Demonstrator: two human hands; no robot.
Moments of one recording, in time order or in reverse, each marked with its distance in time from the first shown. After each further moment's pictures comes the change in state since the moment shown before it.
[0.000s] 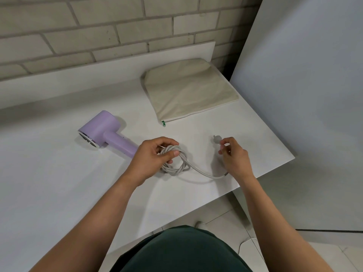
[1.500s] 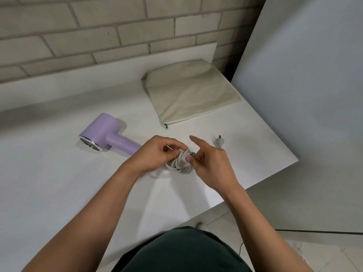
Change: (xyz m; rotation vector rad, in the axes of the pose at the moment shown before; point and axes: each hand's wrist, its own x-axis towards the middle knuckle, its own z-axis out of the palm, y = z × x) left_hand 0.031 0.007 -0.018 0.223 -0.248 0.066; right_hand -0.048 -0.089 0.018 -0.014 -0.127 -0.362
